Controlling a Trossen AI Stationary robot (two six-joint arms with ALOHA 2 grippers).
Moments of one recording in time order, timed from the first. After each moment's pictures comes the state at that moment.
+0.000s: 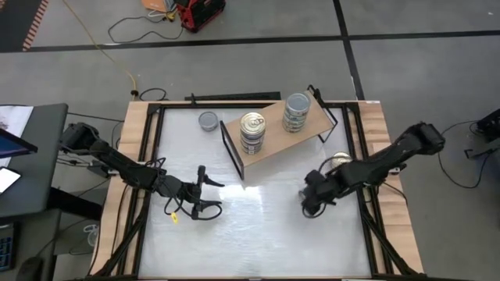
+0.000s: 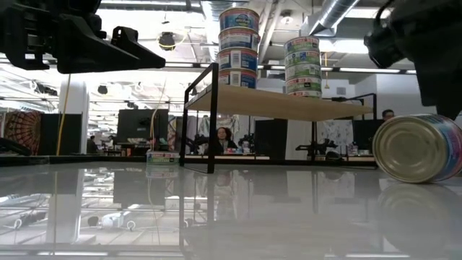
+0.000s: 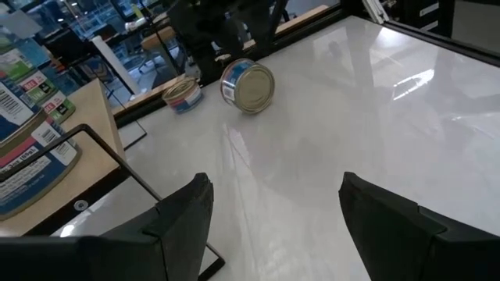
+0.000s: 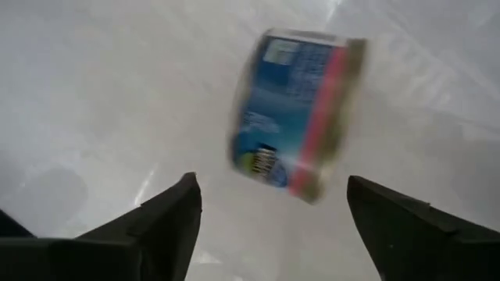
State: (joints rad) left arm -0.42 1.17 0.36 0.59 -0.40 0.32; right arm 0.42 1.36 0.93 -0.91 0.02 1.31
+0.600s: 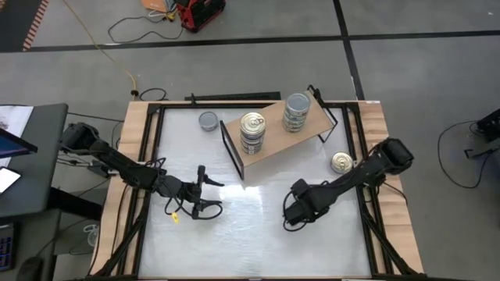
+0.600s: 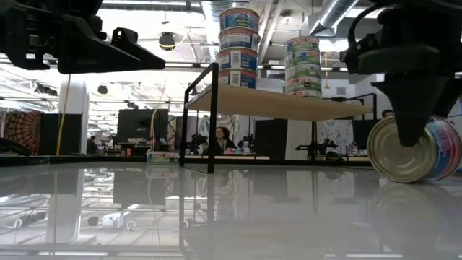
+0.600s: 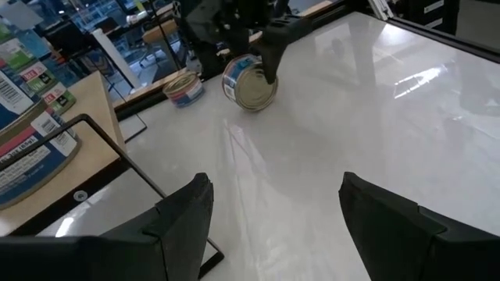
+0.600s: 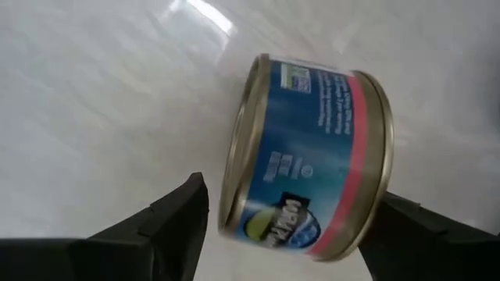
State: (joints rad) left arm -0.42 1.17 0.36 0.58 -0.41 0.30; right arm 0.48 1.76 1.20 -1.17 0.19 1.45
